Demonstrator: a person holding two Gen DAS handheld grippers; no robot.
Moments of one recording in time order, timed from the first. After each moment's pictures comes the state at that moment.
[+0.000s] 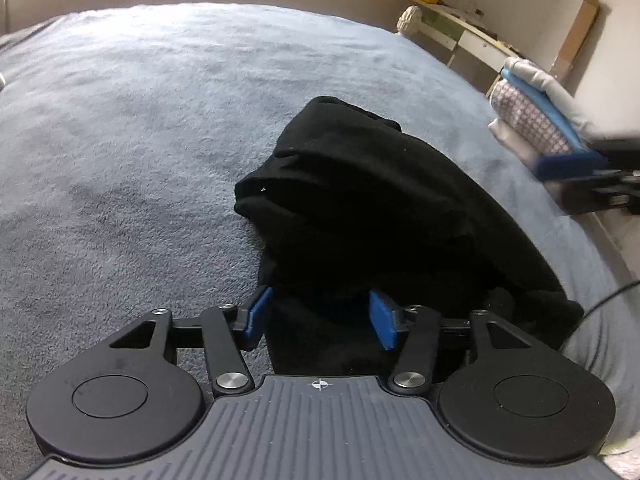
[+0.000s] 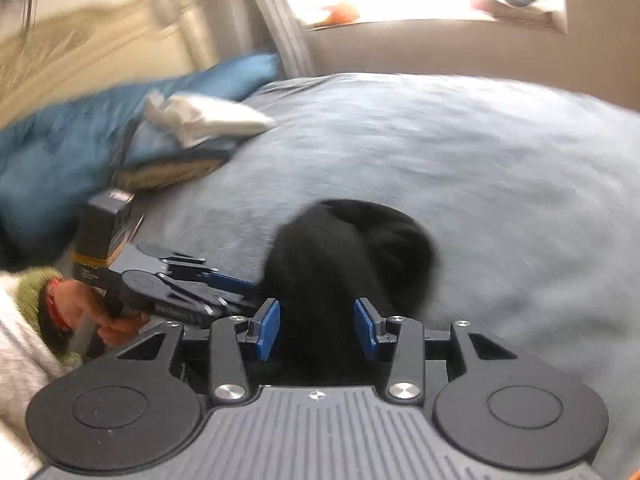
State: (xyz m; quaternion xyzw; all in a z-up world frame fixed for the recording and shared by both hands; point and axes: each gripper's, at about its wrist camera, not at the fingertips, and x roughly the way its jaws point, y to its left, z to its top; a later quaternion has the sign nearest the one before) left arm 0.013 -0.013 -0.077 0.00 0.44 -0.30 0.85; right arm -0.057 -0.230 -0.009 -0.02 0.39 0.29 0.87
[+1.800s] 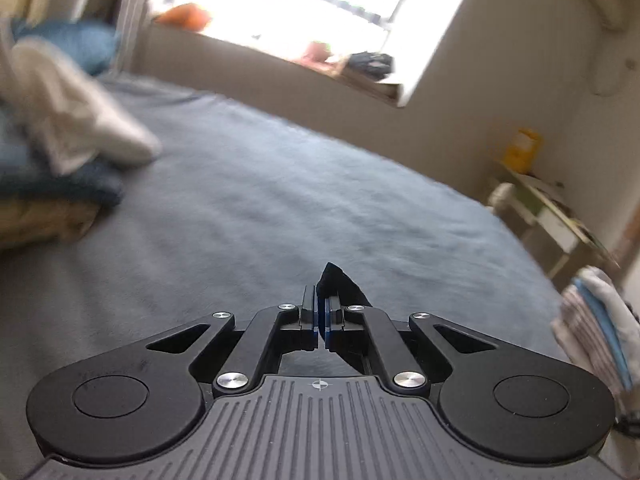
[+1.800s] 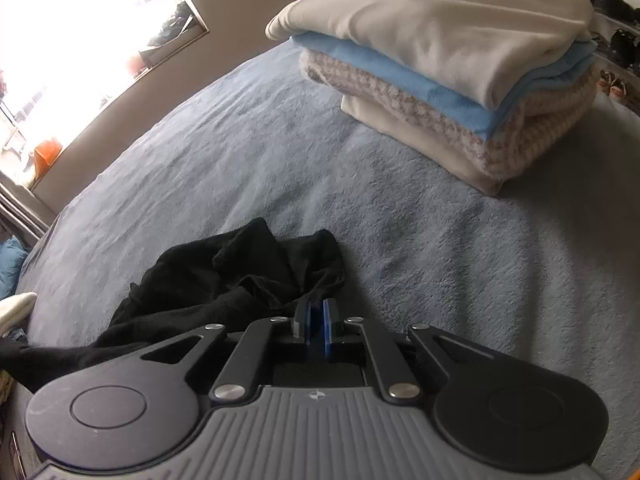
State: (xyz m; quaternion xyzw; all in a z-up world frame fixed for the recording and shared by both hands) left arm 0.050 0.120 -0.011 -0.16 0.33 -0.14 0.92; right arm -0.160 -0.428 -0.072 0.28 0.38 -0.16 0.87
